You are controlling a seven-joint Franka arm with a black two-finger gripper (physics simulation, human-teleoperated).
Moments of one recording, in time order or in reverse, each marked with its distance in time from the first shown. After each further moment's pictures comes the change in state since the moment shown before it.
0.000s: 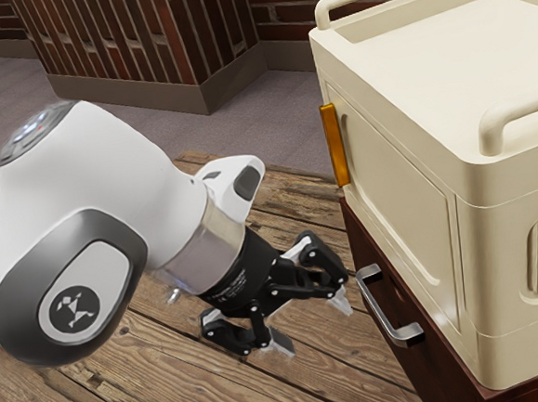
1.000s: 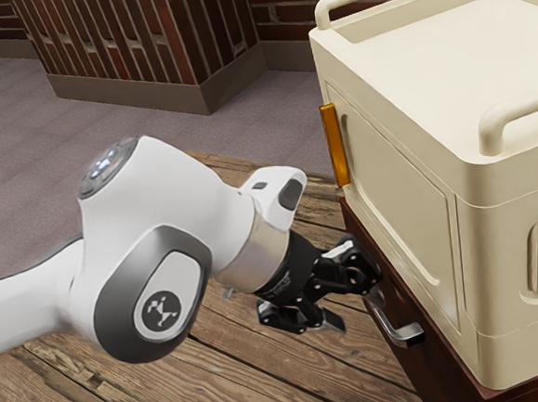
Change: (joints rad) arm -0.025 0.186 0.013 -0.025 -0.026 0.287 0.202
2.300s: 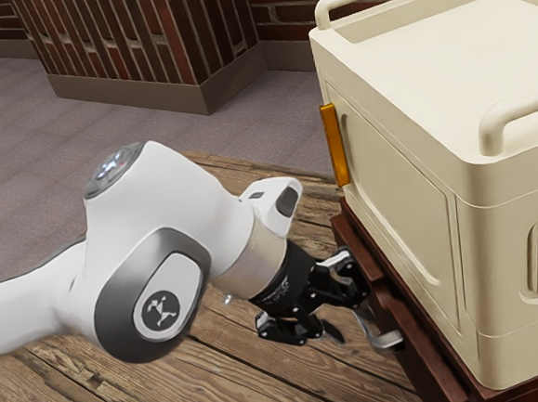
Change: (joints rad) arm 0.014 -0.002 0.002 -0.014 -0.010 -0.051 -0.087
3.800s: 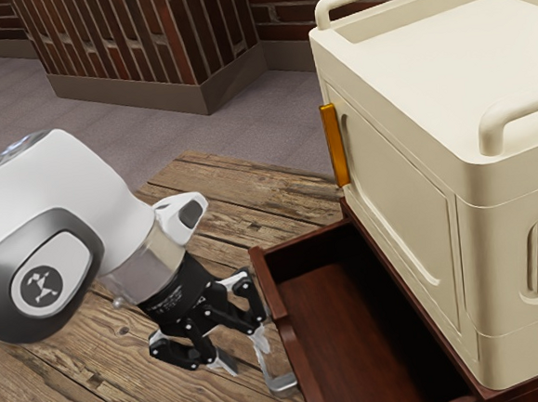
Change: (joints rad) arm 0.020 -0.212 0.160 -0.090 0.022 -0.360 0.008
